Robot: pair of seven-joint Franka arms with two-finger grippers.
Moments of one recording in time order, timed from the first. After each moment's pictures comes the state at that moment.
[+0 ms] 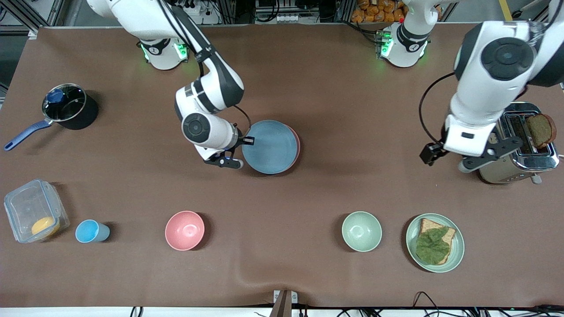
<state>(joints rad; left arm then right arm) 0.12 0.12 -0.40 -1.71 0.30 1.86 -0.72 0.58 0.47 0.02 -1.83 0.34 2.10 0.59</state>
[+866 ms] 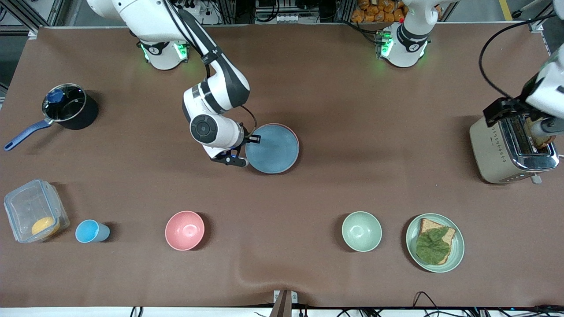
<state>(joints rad) 0.12 0.00 -0.17 -1.58 0.13 1.57 -0.14 0.60 0.48 0.01 -1.83 0.39 2.10 0.59</state>
